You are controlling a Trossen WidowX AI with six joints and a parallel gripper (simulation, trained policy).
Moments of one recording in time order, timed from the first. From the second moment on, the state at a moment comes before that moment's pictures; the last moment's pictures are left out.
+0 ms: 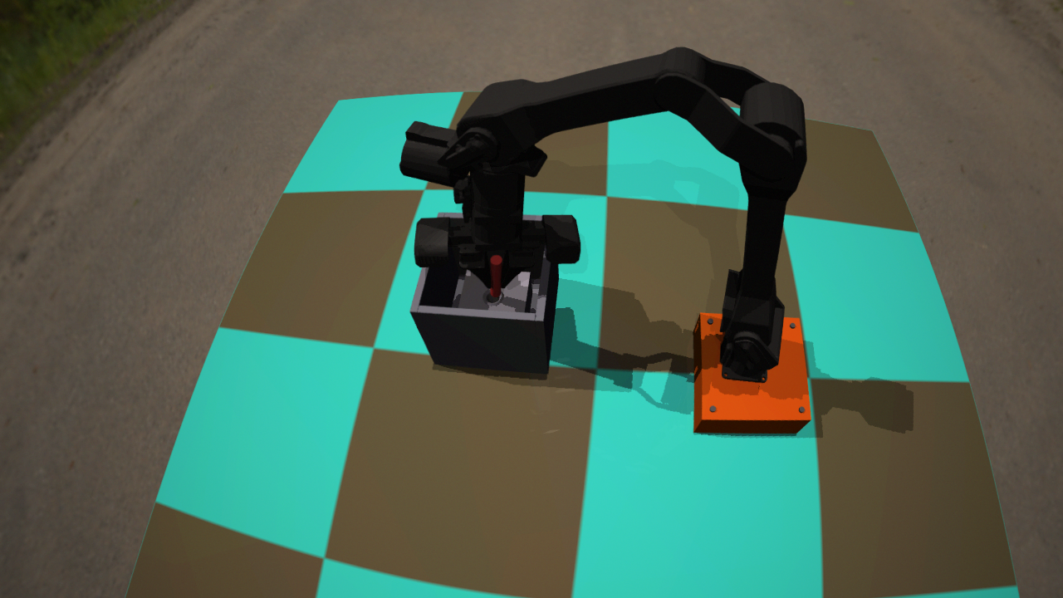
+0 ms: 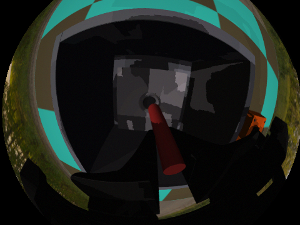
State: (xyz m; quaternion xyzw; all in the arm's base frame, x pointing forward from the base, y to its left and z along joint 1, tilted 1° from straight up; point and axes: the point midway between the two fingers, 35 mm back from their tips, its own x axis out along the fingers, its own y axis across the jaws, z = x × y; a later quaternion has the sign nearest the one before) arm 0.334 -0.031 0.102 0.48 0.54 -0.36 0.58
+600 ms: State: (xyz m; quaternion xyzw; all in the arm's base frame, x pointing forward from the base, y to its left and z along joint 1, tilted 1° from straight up) arm 0.342 -0.029 0.070 0.45 0.58 -0.35 0.58
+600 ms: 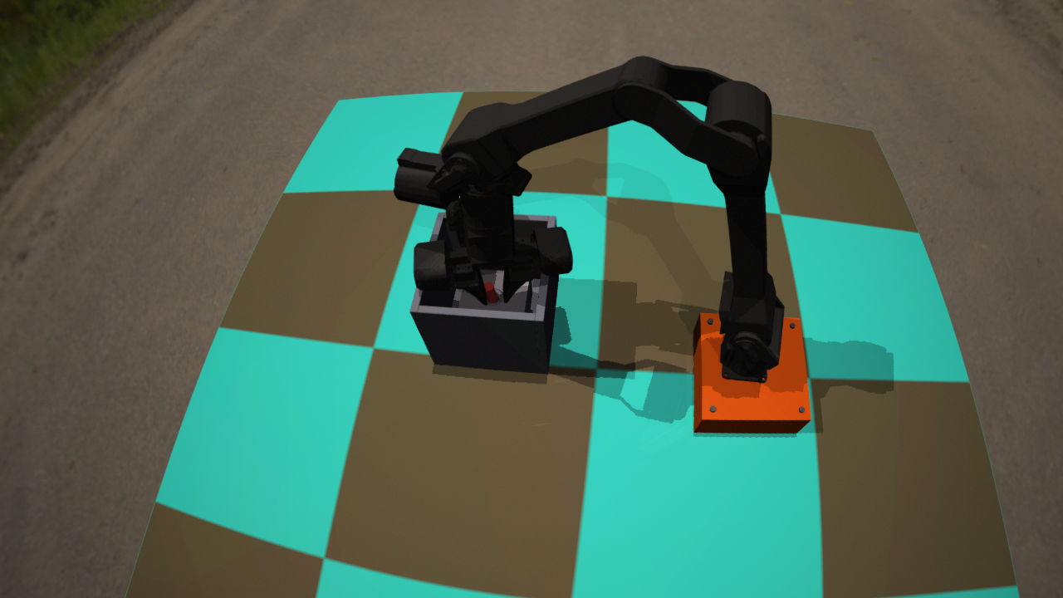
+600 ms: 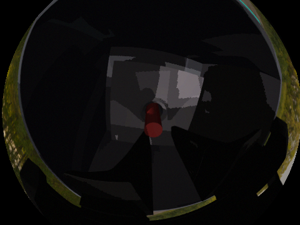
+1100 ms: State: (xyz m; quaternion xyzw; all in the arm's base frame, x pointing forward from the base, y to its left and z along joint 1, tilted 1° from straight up) arm 0.357 -0.034 0.105 0.50 0.58 -0.31 0.56
